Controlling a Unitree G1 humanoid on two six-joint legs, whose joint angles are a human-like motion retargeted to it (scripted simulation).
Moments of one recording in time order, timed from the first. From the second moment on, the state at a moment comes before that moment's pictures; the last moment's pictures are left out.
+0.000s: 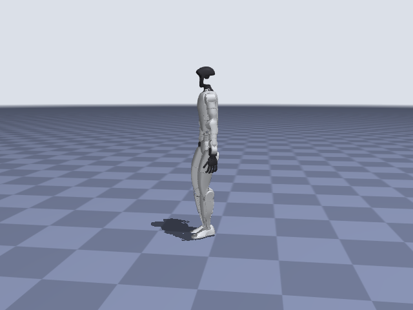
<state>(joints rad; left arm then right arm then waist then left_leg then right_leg) 0.05 0.09 0.43 1.45 0.15 -0.01 -0.11 -0.02 -0.20 -0.12 1.47 -0.57 -0.01 0.13 -0.10 0.00 0.06 -0.06 -0.15 0.32 0.11 -0.07 0.24 -0.09 -0.09 -0.21 0.25 -0.03 0.05</state>
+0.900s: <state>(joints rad) 0.19 0.05 0.62 1.56 0.09 -0.03 -0.10 0.07 -0.15 -0.16 1.50 -0.62 0.04 0.08 -0.05 -0.01 -0.04 -0.03 -0.16 0.23 -0.01 -0.04 0.21 0.05 -0.06 -0.38 -0.02 -0.11 0.06</state>
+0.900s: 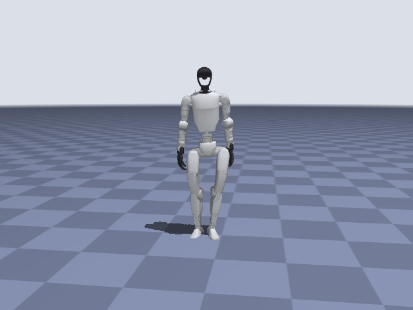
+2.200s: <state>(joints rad) 0.11 0.06 0.41 1.51 0.18 -0.05 -0.01 0.01 -0.23 -0.15 1.47 -0.71 0.01 0.10 0.03 0.01 0.02 -0.08 -0.14 -0.26 0.12 0.06 -0.01 -0.09 -0.03 0.21 0.07 0.05 0.08</state>
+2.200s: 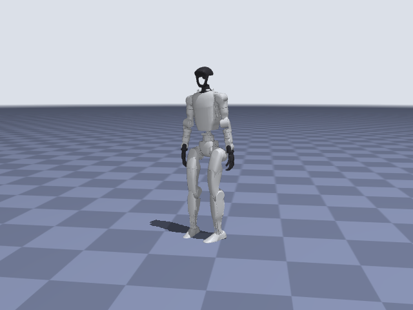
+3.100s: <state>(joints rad) 0.08 0.09 0.47 1.35 0.20 -0.02 -0.20 -0.01 -0.14 -0.13 1.53 -0.54 0.04 0.09 -0.24 0.00 0.01 0.13 0.04 0.93 0.24 -0.02 -0.03 -0.10 -0.06 -0.46 0.11 0.00 -0.16</state>
